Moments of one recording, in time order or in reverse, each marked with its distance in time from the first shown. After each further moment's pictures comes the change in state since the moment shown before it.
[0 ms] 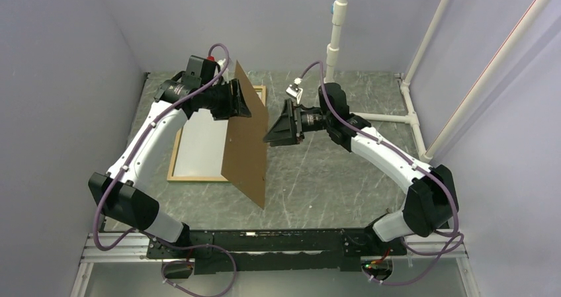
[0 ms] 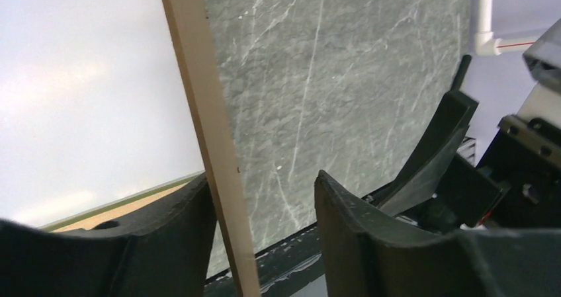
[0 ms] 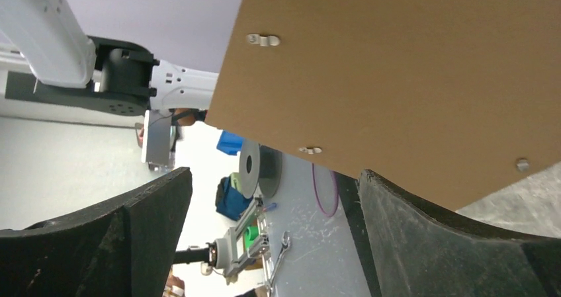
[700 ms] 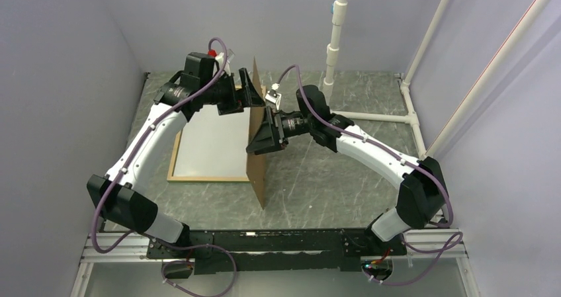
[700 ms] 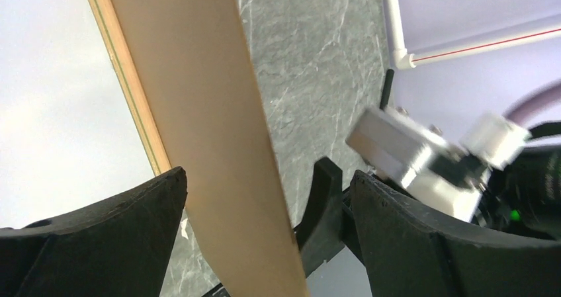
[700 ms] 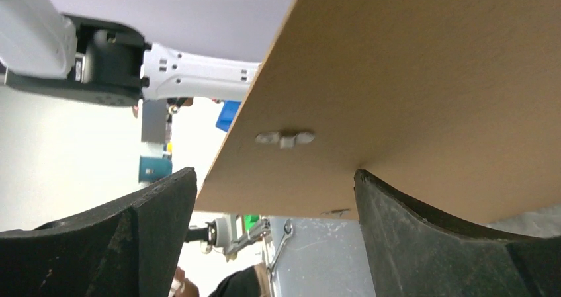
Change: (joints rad) left arm -0.004 -0.034 -0.042 0.191 0.118 -0.095; right arm 0.127 0.080 0.090 -0.066 0.068 -0.024
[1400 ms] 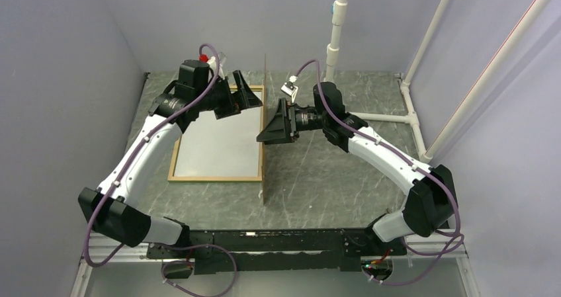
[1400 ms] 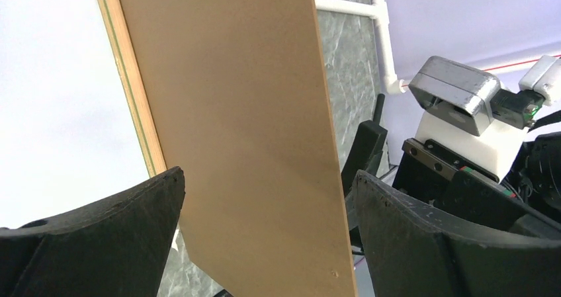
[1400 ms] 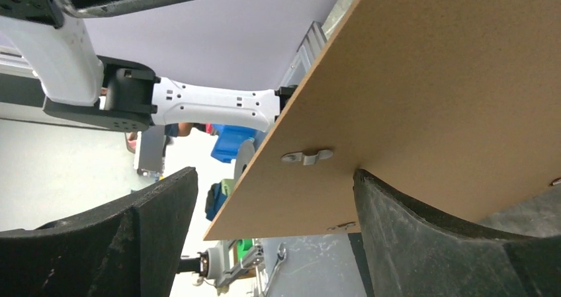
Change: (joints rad) left arm -0.002 -0.113 -0.128 0.097 -0.072 -0.082; right arm -0.087 -0.085 -0.060 0.074 0.012 0.035
